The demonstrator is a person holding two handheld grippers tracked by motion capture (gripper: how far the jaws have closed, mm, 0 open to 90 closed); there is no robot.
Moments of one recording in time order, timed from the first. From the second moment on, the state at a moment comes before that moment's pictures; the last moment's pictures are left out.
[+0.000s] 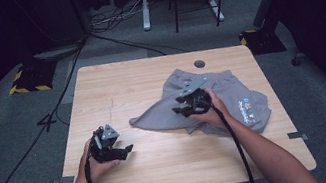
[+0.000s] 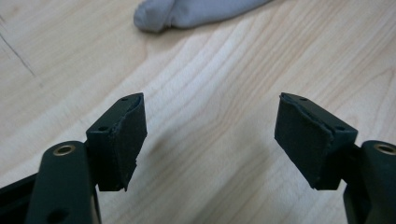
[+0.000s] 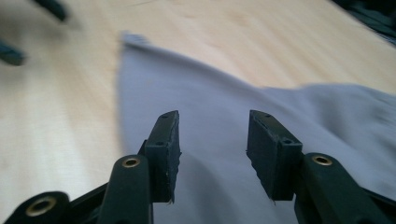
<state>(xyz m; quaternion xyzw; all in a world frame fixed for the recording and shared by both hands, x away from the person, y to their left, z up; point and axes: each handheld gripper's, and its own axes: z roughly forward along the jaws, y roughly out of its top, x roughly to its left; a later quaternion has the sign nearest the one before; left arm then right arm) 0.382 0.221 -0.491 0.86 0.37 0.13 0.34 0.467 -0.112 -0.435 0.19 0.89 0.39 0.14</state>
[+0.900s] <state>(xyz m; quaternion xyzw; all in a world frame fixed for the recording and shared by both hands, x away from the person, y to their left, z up) 0.376 0.217 -0.503 0.85 0.36 0.14 0.35 0.456 -0.074 -0.444 0.17 0.90 0.38 0.12</state>
